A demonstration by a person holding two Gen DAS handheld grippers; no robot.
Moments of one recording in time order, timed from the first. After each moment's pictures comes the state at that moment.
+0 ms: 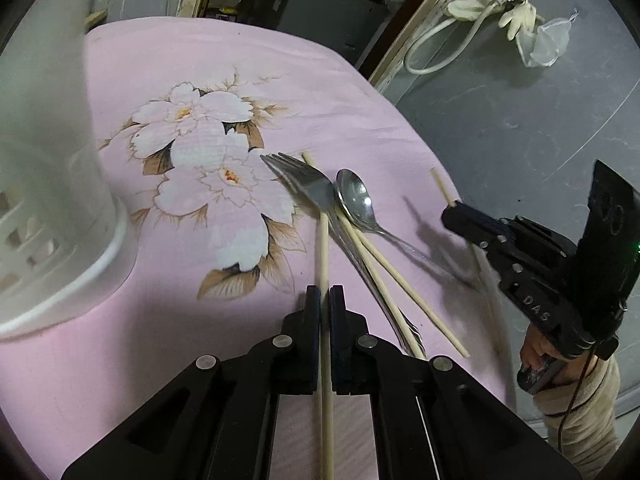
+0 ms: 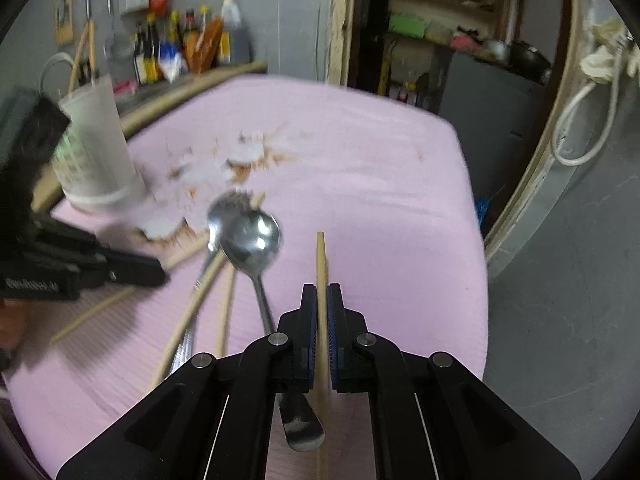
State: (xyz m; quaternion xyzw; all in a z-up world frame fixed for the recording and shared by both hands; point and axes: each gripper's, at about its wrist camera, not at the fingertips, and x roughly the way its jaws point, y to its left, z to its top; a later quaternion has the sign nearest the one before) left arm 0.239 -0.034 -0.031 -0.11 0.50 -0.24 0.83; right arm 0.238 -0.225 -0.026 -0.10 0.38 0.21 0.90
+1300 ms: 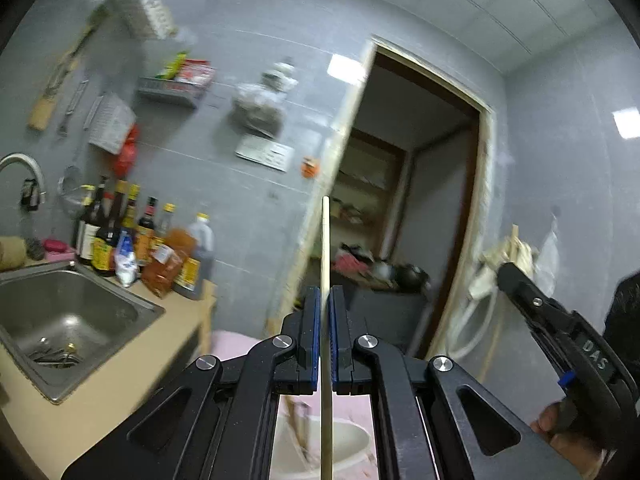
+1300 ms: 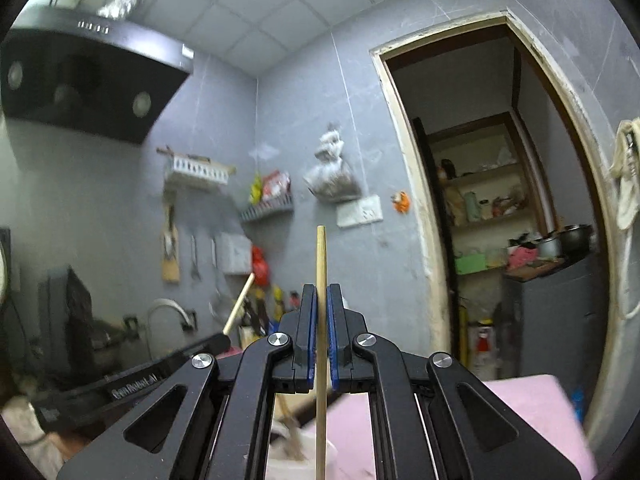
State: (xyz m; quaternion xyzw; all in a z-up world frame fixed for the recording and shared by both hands) left arm 0.153 0.130 0.116 -0.17 -0.02 -0.07 0.98; right arm 0.187 -0.108 0.127 0.10 -0.07 0.35 0.93
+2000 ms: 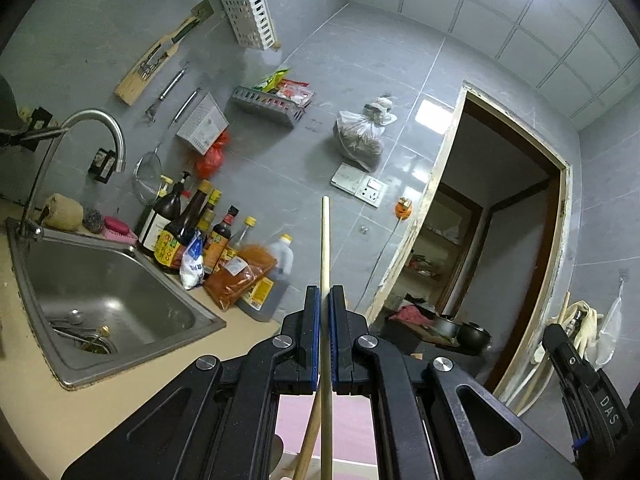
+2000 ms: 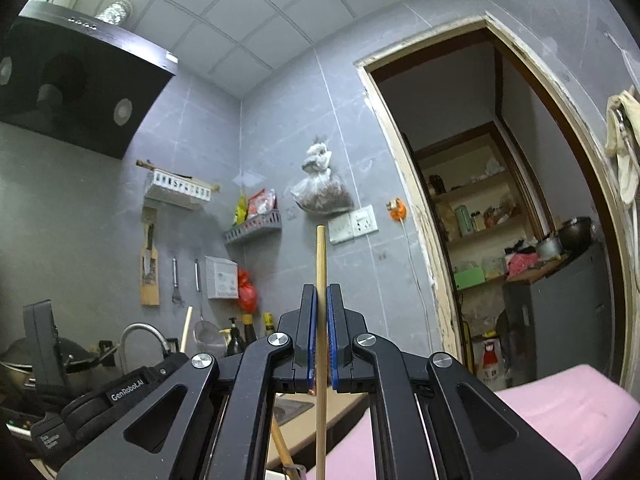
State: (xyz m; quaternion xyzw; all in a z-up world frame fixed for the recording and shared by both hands) left arm 0.173 0.198 0.079 -0.24 -0.07 0.06 0.97; right arm 0.231 -0.061 0.079 0.13 -0.10 0.31 0.94
